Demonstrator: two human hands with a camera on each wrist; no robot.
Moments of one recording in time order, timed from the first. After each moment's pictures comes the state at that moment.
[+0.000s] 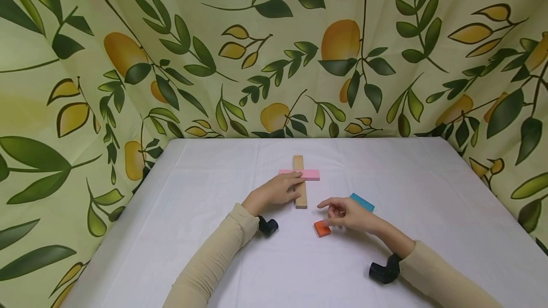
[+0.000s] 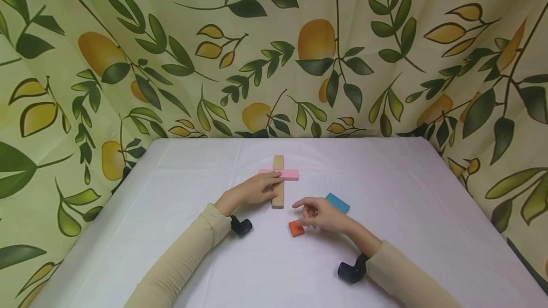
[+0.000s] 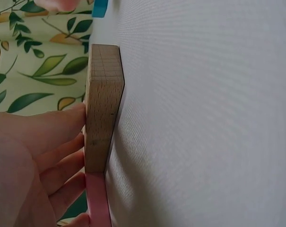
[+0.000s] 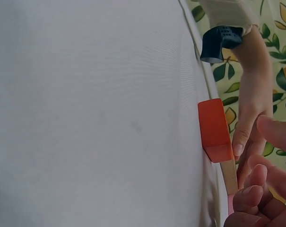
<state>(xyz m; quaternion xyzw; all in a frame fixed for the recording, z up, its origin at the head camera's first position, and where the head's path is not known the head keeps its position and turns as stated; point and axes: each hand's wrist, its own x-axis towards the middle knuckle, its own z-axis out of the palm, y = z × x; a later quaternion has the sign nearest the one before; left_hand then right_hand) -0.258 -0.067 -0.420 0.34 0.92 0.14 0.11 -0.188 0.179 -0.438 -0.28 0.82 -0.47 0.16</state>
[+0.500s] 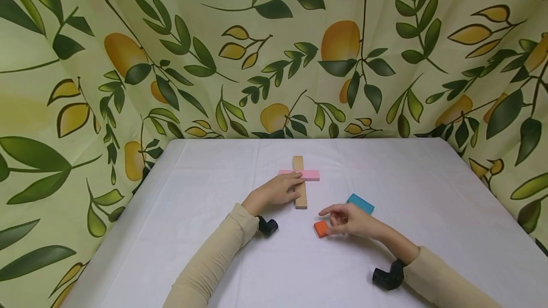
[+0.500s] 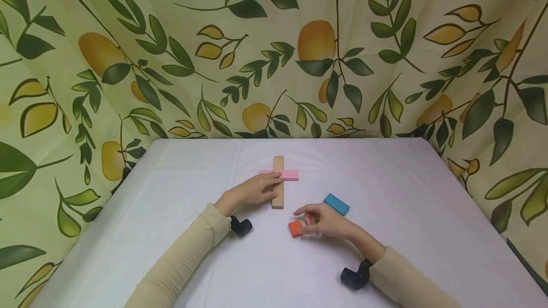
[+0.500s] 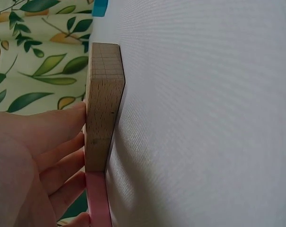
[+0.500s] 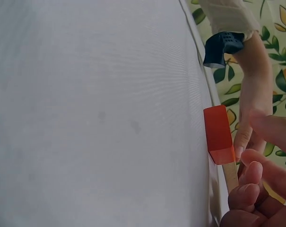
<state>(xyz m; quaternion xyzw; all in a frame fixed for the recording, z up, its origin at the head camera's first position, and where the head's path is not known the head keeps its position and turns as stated) -0.257 -0.067 -0.420 0.35 0.92 0.14 0.11 -0.179 0.184 -0.442 -0.30 0.82 -0.46 0.17</state>
